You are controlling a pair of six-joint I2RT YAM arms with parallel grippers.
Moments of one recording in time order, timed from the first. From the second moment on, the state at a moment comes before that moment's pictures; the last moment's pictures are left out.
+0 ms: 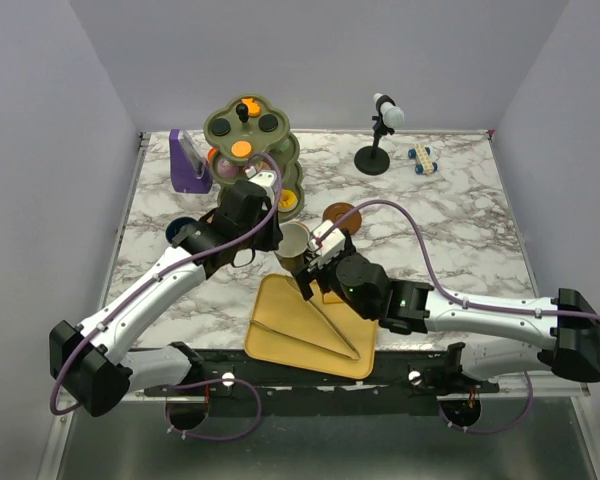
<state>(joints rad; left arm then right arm) -0.65 1.17 1.08 -0.57 -0.04 -0.40 1.24 1.24 0.84 0.10 0.56 0.05</state>
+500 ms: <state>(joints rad) -0.54 1.42 1.22 -0.50 0.04 -0.24 1.24 0.85 0.73 -0.06 0.55 0.22</state>
